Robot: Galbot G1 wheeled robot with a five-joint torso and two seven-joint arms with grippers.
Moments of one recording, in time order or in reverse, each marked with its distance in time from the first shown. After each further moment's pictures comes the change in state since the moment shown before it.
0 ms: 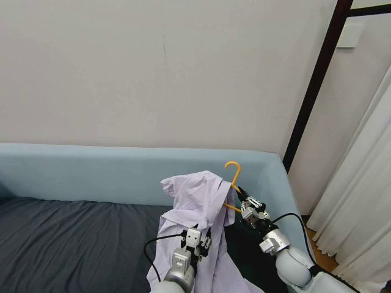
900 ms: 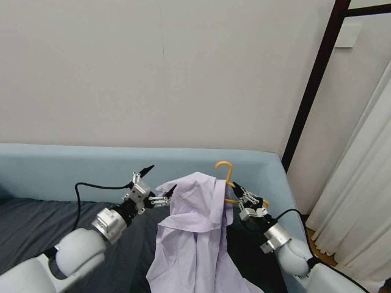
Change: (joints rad) left arm -0.132 0.542 -0.387 0.037 0.042 -0.357 0.678; right arm 0.133 0.080 -0.049 -0.129 -0.289 0.200 0.034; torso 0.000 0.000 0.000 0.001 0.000
